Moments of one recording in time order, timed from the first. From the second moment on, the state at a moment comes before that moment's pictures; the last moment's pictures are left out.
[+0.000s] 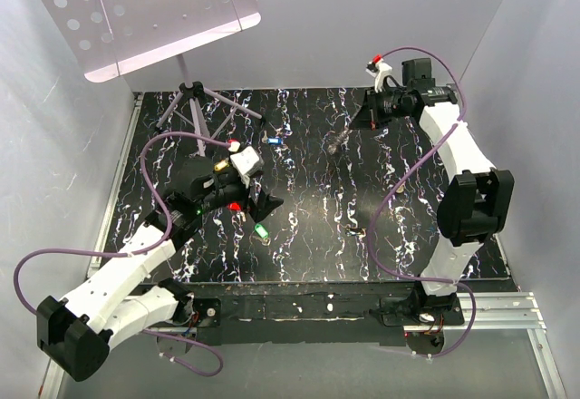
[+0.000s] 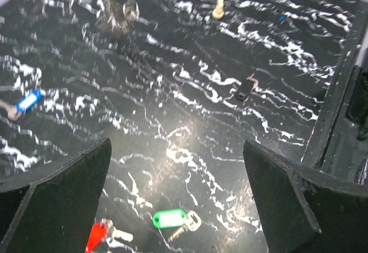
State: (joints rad) left arm -0.58 0.93 0.77 -0.14 0.41 0.10; right arm 0.14 1.81 1.69 -0.69 -0.75 -0.04
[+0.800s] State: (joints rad) left arm -0.53 0.96 0.76 0.22 0.65 0.10; right arm 0.44 1.67 1.81 -1.17 -1.07 -0.70
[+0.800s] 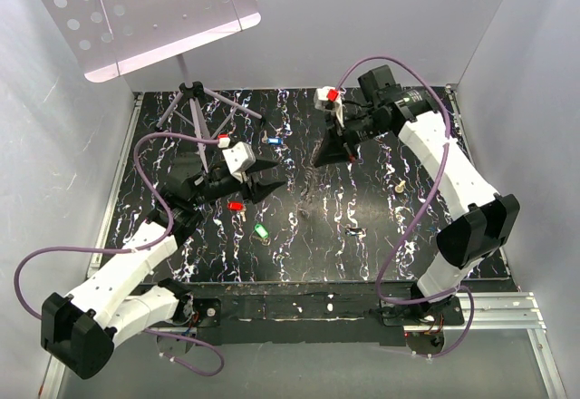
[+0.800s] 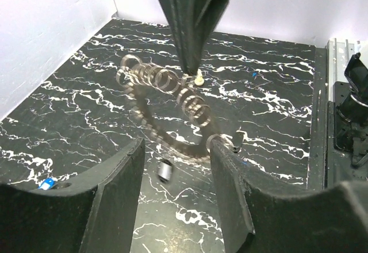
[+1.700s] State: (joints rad) left arm -0.46 1.26 0.75 0.46 0.87 -0.26; right arm 0.54 1.67 1.77 -1.19 -1.12 -0.73
